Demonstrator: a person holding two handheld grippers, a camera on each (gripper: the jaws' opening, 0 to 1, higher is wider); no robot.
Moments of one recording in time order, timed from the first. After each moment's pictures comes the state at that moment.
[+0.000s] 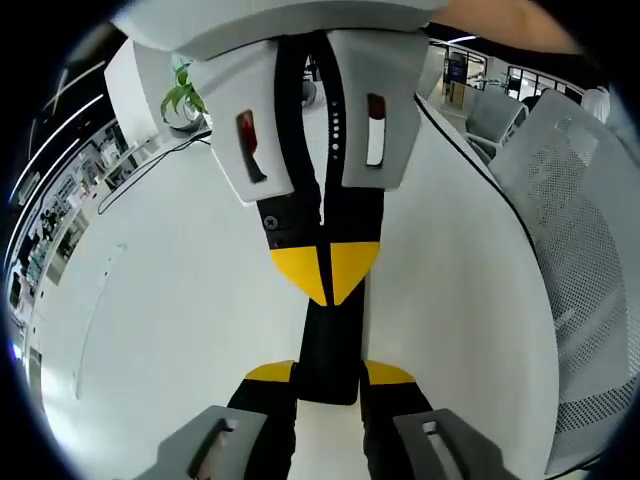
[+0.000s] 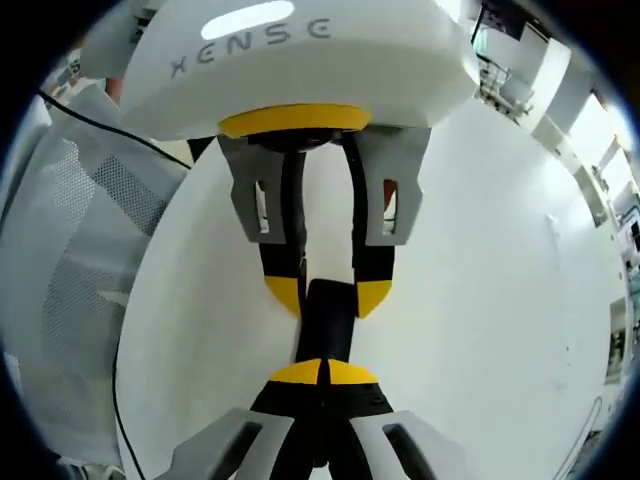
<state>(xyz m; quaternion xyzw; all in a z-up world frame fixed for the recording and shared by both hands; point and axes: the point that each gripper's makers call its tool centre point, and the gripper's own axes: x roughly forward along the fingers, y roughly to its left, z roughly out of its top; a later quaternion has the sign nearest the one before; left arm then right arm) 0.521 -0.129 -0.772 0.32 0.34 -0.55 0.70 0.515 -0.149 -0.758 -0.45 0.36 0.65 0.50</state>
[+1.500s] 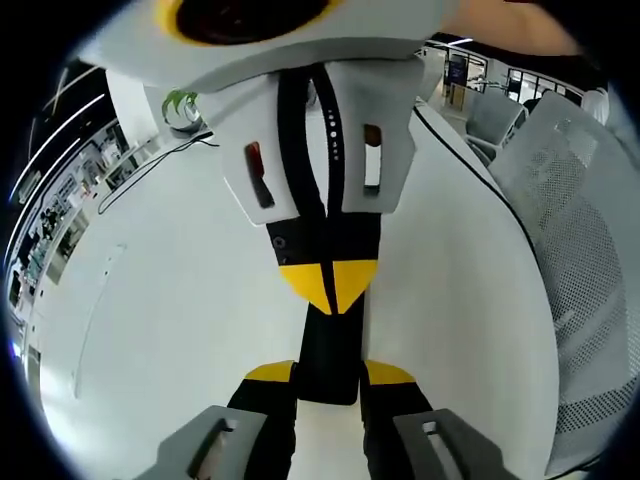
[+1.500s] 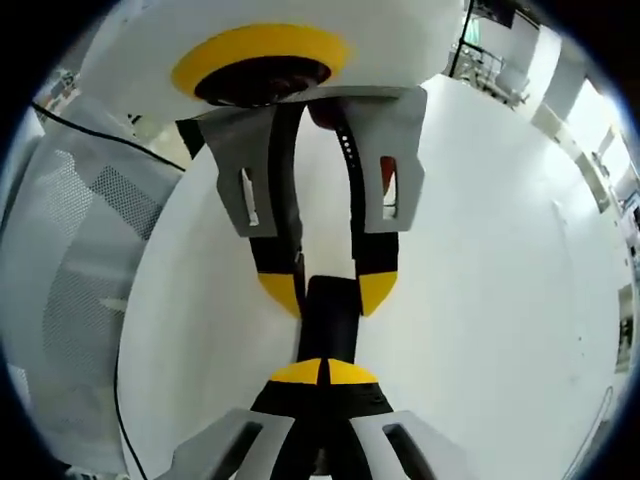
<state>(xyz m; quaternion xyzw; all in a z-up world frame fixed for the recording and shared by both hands) 0.522 -0.129 -0.773 0.32 0.34 -0.55 0.70 0.515 -0.147 -0.767 -0.43 0.38 0.65 0.50</state>
